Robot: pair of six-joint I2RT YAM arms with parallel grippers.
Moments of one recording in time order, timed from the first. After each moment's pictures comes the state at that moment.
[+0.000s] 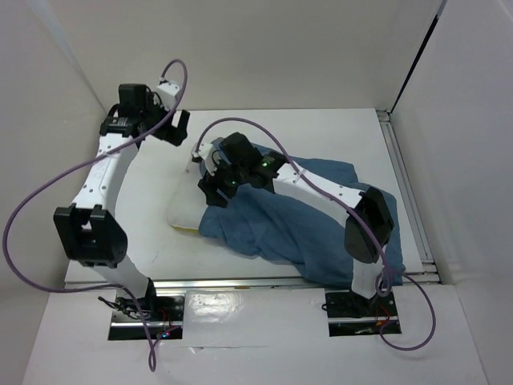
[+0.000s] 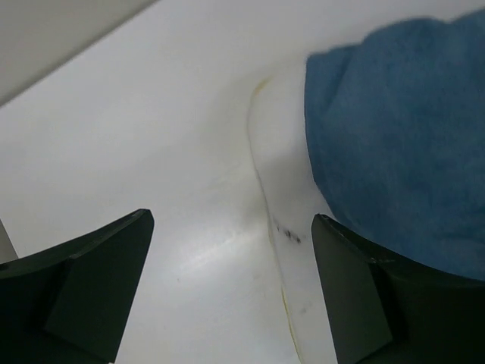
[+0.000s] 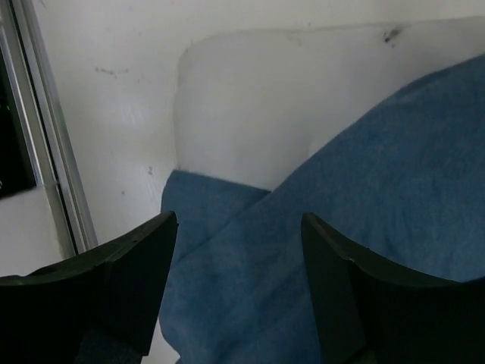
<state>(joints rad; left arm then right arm) -0.01 1.70 1.70 -0.59 0.31 0.35 0.89 1.87 1.68 -0.48 -0.35 -0.18</state>
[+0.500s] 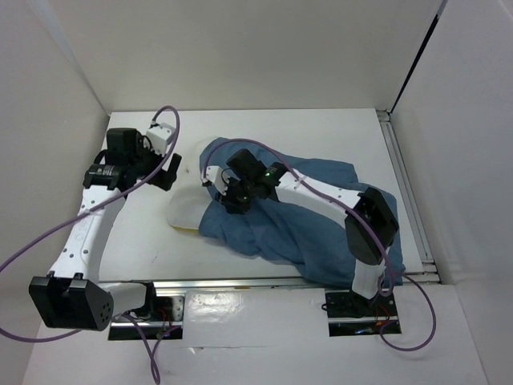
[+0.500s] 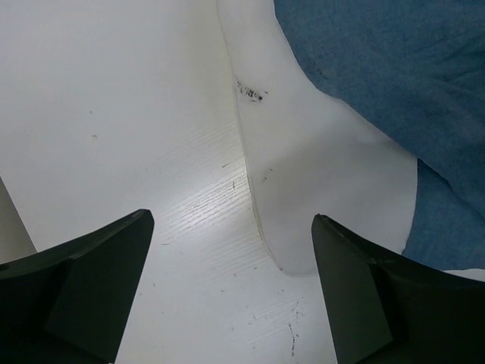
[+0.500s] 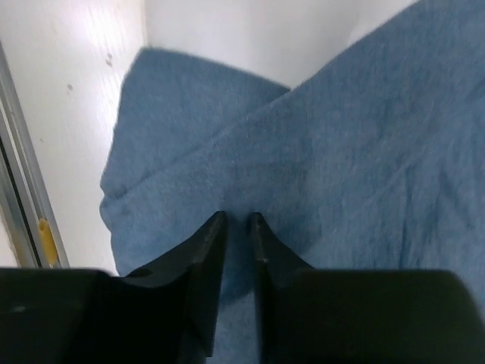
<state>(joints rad) -0.02 1.21 1.20 -0.71 0.22 0.38 0.87 1.82 1.47 -0.53 -0.33 -0.40</state>
